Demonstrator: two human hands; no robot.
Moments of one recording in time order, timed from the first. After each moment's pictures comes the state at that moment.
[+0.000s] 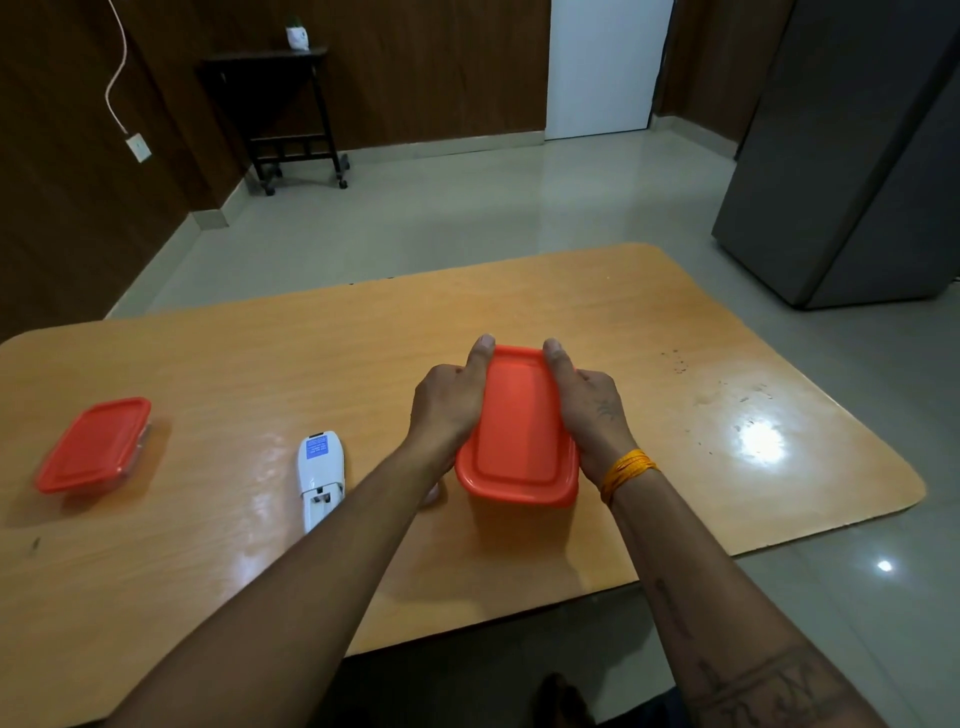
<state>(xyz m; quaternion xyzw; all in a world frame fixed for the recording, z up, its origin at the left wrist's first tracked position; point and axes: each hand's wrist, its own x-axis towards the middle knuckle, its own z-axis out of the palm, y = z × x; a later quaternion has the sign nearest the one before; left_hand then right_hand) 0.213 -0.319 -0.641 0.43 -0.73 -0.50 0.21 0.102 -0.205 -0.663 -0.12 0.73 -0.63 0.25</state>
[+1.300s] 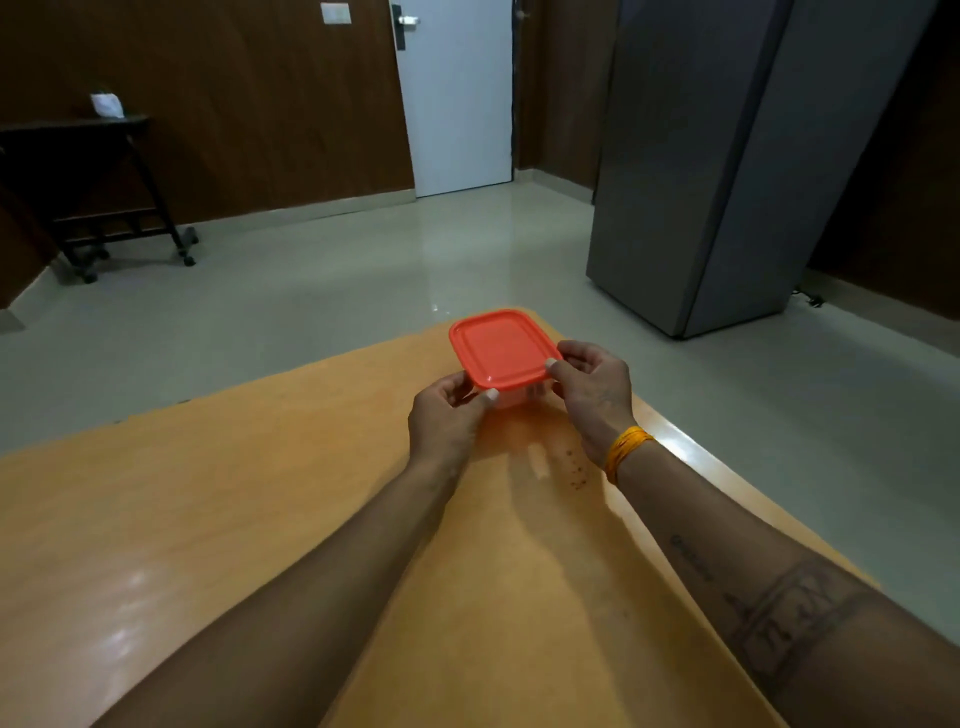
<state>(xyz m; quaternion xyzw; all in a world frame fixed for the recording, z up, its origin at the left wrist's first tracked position) -0.065 -0.339 -0.703 0.25 -0.69 -0.63 0.25 -0.166 -0.204 -0.684 -0.07 0.71 -0.70 0.06</state>
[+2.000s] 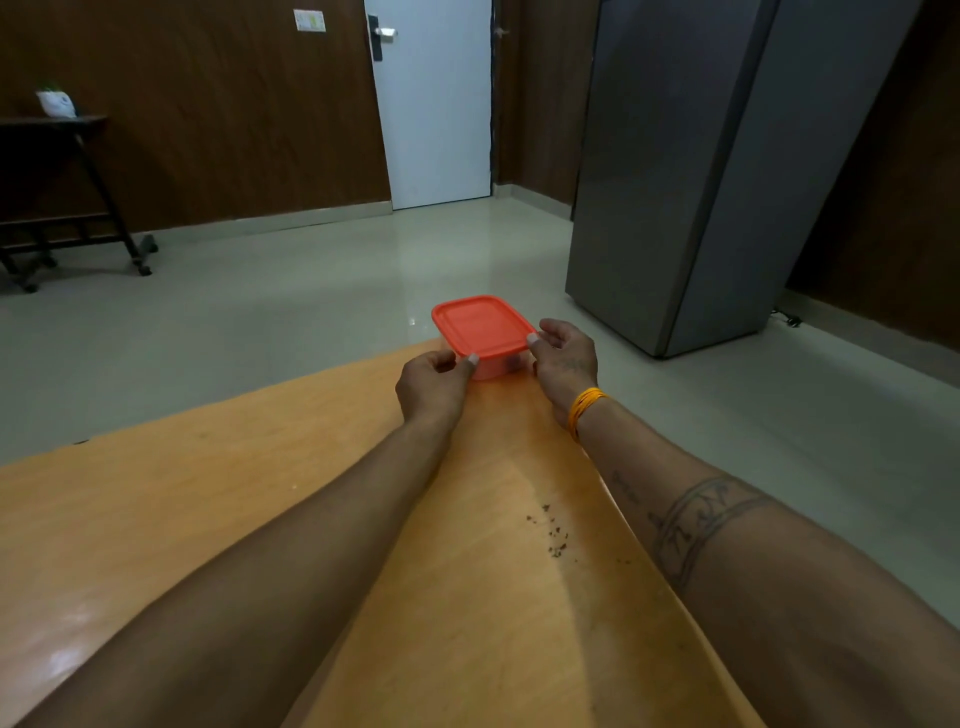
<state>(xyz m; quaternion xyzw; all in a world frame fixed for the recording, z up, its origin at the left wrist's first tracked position) -0.195 -0.376 -0.710 0.34 -0.71 -0.55 0.27 -0.282 -0.250 -0.697 -0.07 0.73 -0.67 0.04</state>
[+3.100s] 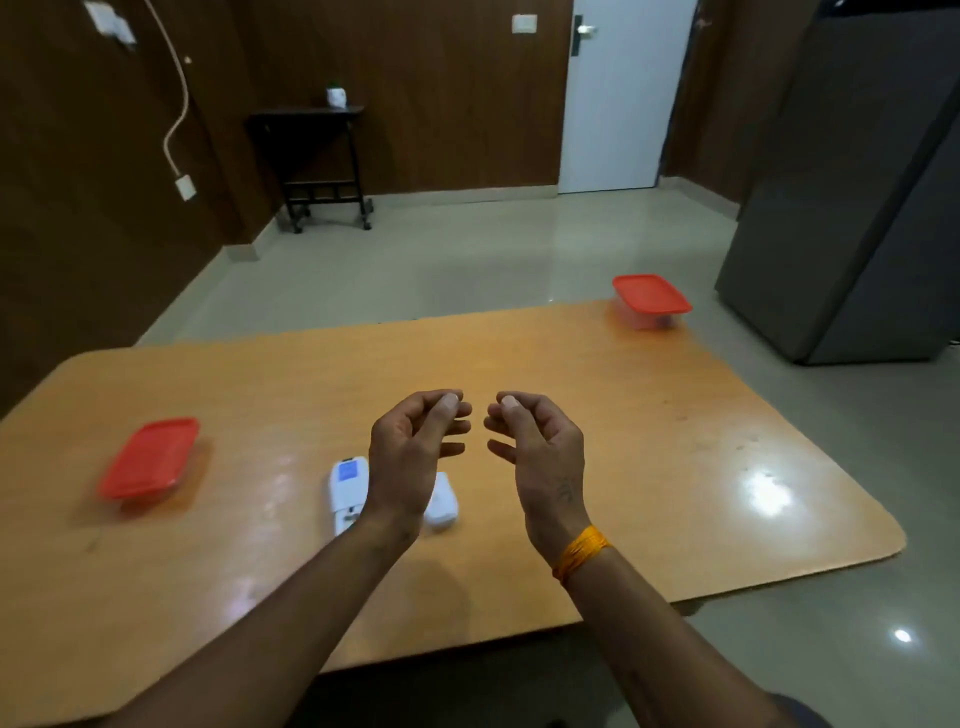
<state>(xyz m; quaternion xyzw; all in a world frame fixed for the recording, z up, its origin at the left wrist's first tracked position) 0.307 -0.294 -0.598 0.30 -0.63 -0.60 0.39 0.213 -0.200 -0.603 -0.20 0.60 -0.75 0.21</state>
